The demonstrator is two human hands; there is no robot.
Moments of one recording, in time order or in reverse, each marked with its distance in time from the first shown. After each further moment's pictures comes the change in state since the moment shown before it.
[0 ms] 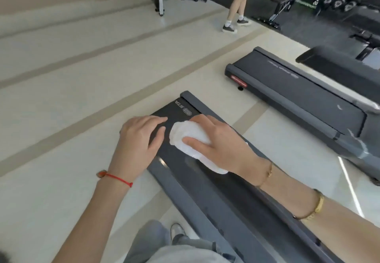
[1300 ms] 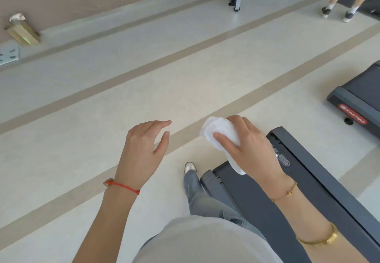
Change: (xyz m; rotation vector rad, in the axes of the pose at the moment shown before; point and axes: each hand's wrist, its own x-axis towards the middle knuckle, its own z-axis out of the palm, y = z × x) left_hand 0.302 -0.538 -0.176 0.111 0.007 -0.273; right_hand 0.609 -0.167 0.198 0.028 0.145 0.034
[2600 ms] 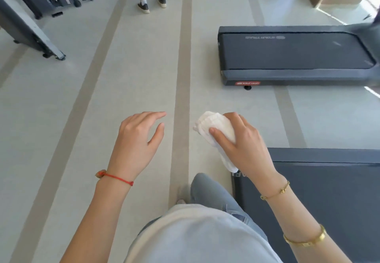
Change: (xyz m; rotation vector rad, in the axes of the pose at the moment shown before) left_hand 0.778 0.119 0.291 -0.262 -0.532 0.850; right_hand 0.518 0.258 -0.090 0.027 0.581 0.885
